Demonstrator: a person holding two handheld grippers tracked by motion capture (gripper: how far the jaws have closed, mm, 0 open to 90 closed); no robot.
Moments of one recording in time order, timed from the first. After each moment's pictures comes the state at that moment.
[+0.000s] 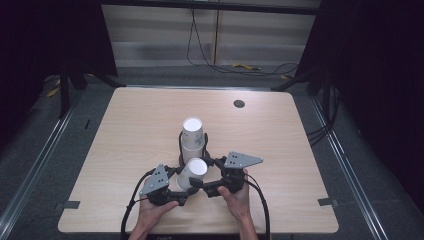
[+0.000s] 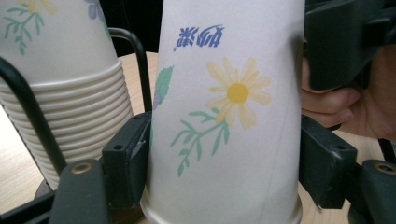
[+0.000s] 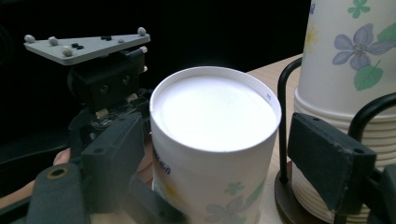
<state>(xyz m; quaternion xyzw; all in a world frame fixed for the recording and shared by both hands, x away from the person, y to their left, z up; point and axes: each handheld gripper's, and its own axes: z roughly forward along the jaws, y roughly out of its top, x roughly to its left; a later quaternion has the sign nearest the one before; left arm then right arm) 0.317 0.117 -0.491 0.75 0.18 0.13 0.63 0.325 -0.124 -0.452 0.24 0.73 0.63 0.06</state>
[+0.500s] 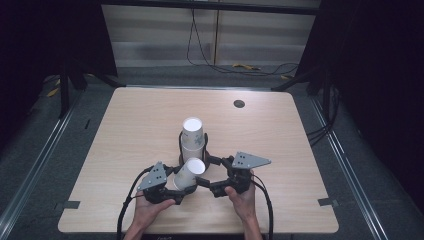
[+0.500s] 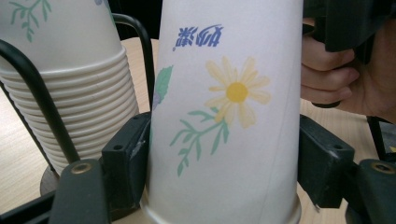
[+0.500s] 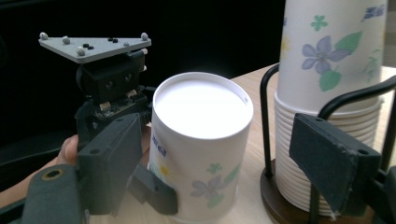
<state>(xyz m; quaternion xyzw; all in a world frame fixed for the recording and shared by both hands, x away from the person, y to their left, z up) 0.324 0.125 -0.485 0.77 0.17 0.10 0.61 0.322 -0.141 -0.448 0.25 0.73 0.64 0.07</state>
